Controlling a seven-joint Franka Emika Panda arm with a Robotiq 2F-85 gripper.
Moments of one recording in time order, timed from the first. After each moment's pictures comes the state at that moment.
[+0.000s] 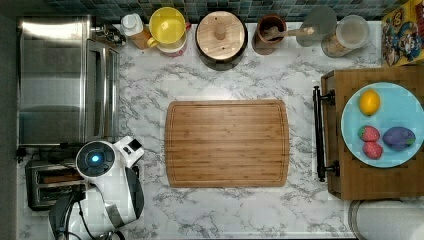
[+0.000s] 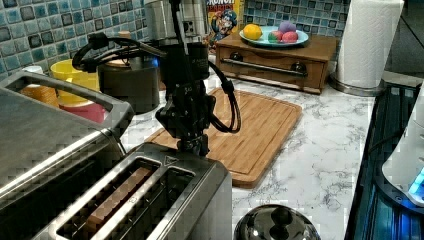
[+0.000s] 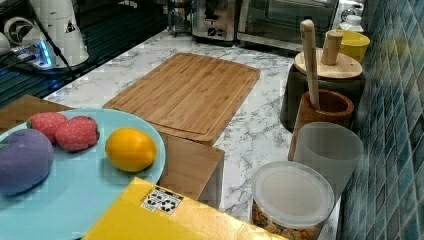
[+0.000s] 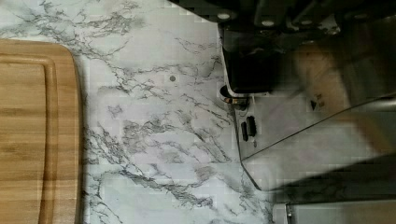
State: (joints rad) arm 0.29 0.07 0.32 -2.32 0.36 0.70 -0.39
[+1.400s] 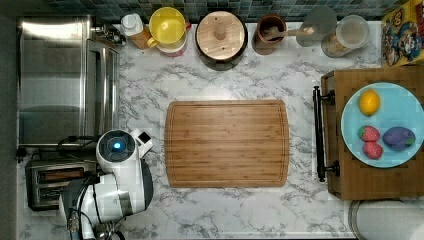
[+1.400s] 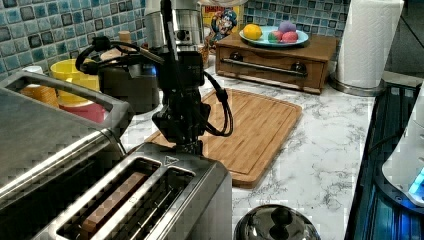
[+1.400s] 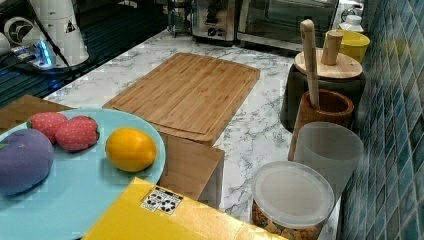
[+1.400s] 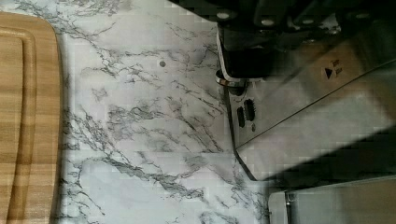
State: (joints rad) arm 0.25 0.13 0.31 -2.30 0.46 0.72 -0.54
